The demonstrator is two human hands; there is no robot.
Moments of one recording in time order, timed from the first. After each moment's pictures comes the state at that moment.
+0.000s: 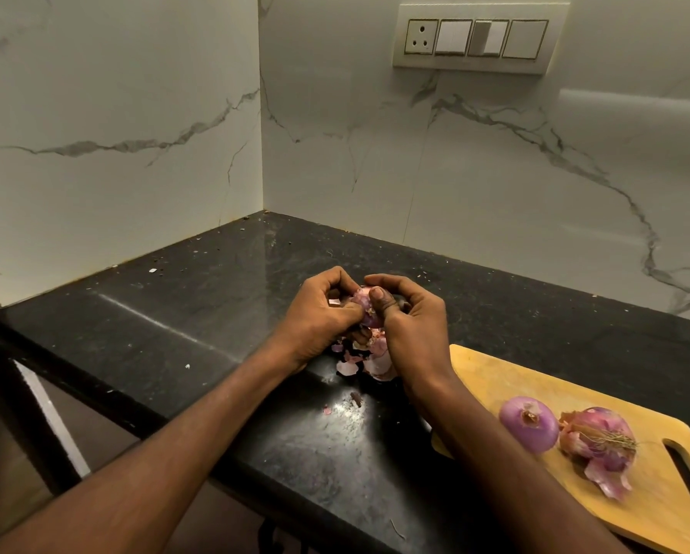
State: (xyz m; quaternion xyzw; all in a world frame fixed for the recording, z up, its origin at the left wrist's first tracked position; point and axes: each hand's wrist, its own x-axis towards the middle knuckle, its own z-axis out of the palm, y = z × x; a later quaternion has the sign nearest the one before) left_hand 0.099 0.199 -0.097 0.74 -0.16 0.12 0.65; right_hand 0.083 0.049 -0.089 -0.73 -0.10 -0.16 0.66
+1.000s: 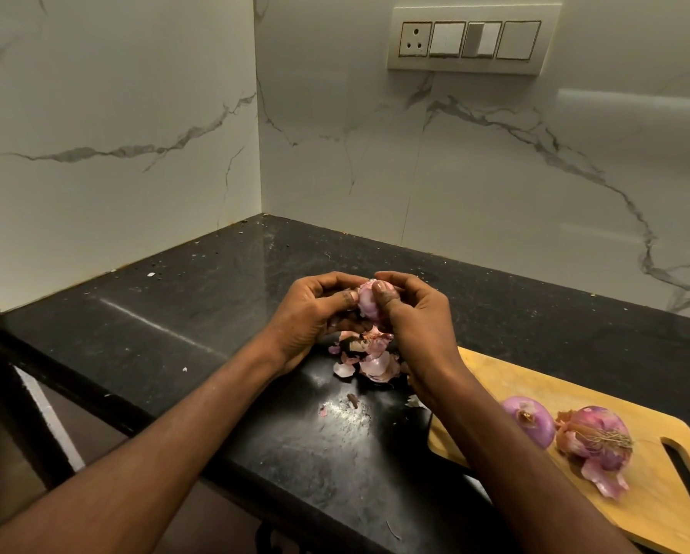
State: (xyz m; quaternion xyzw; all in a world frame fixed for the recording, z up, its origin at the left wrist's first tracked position) left_hand 0.099 0.204 -0.093 0.64 -0.16 0.02 0.75; right_hand 0.083 0.038 -0.076 -0.69 -0.07 -0.10 0.71
